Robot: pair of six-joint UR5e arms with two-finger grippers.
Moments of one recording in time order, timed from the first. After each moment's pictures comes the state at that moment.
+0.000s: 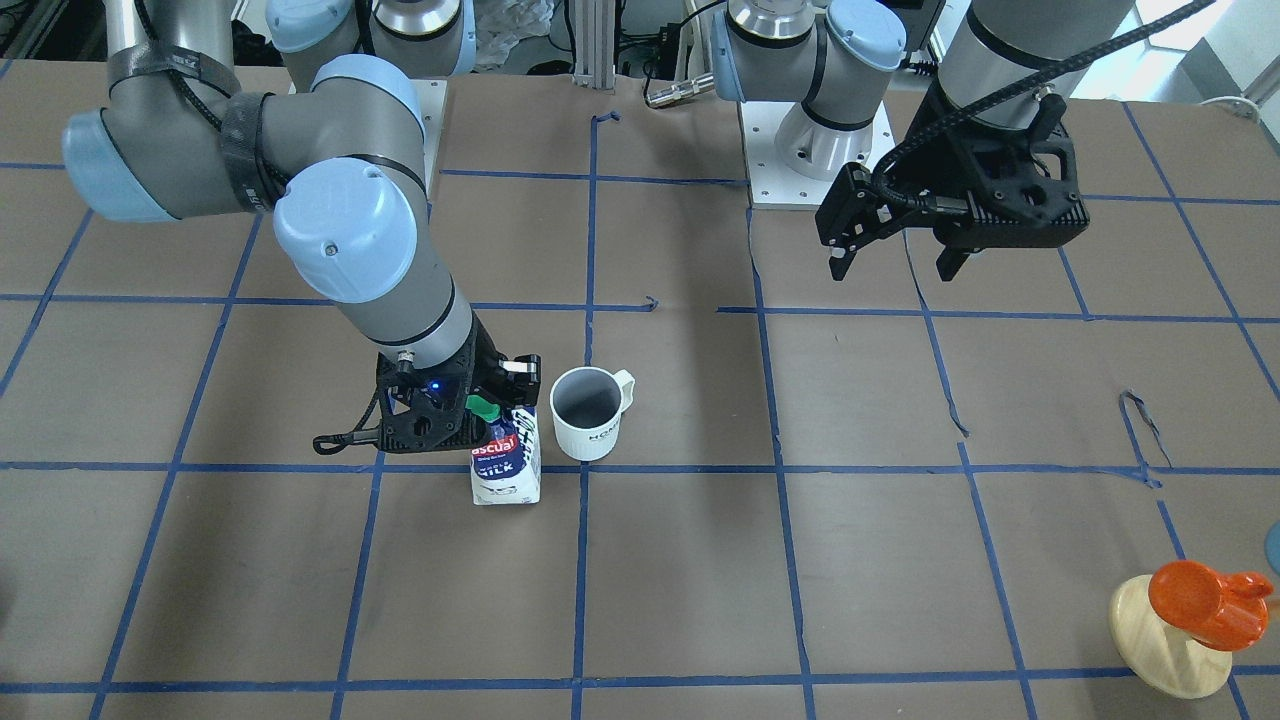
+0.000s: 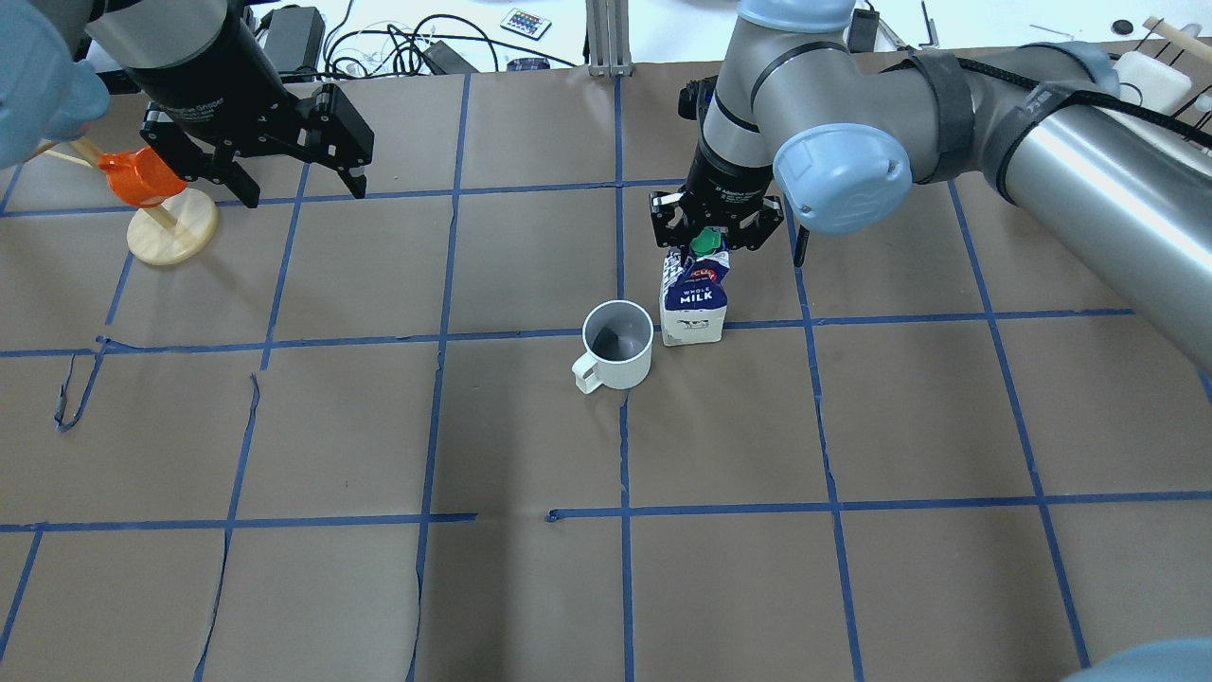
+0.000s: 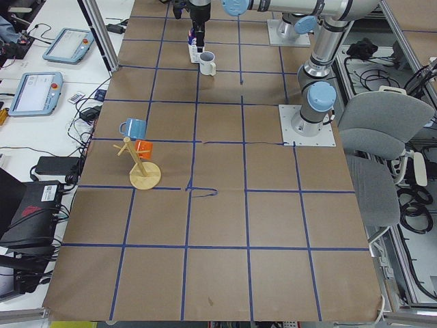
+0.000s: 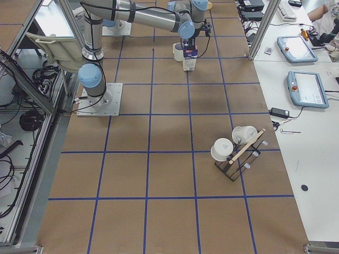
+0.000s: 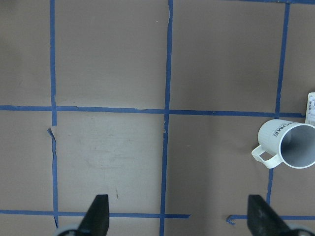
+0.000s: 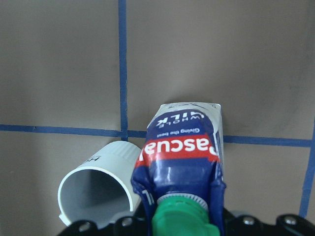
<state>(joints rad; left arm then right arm) -1.55 -1.60 -1.48 -1.59 1.55 -0.02 1.75 -1.24 1.59 -1.89 -1.40 0.15</state>
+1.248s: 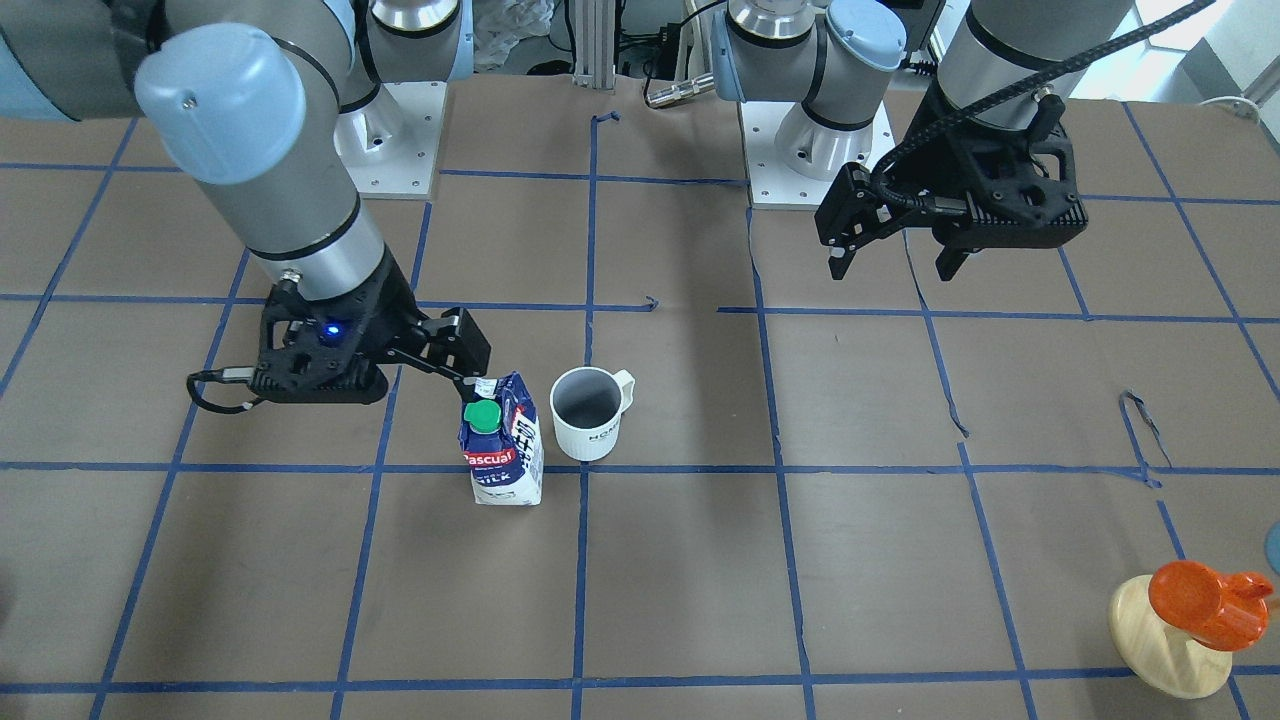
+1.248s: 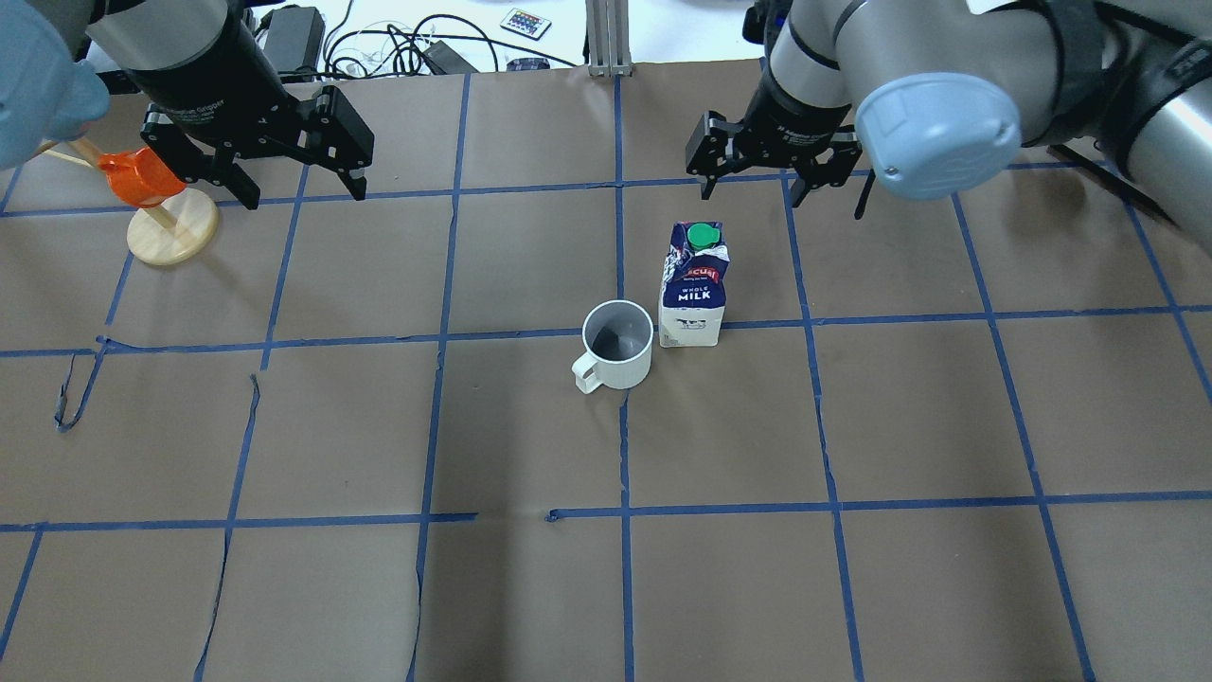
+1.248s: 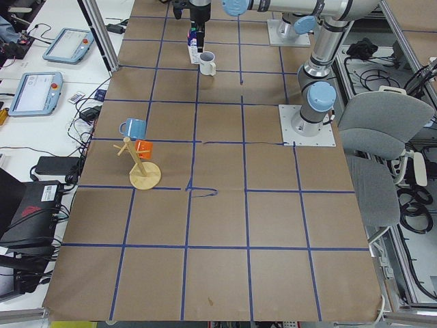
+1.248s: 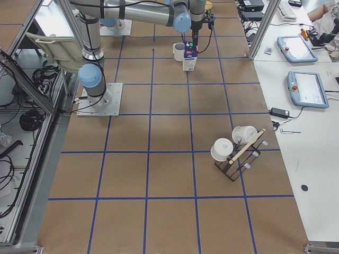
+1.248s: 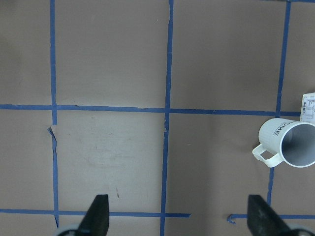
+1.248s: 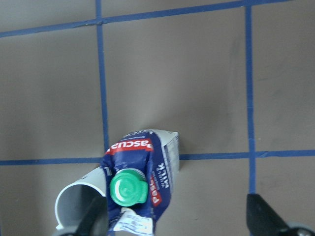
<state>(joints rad) -1.55 -1.60 -1.48 -1.60 1.55 -0.02 1.66 -1.38 1.58 -1.89 -1.46 0.16</state>
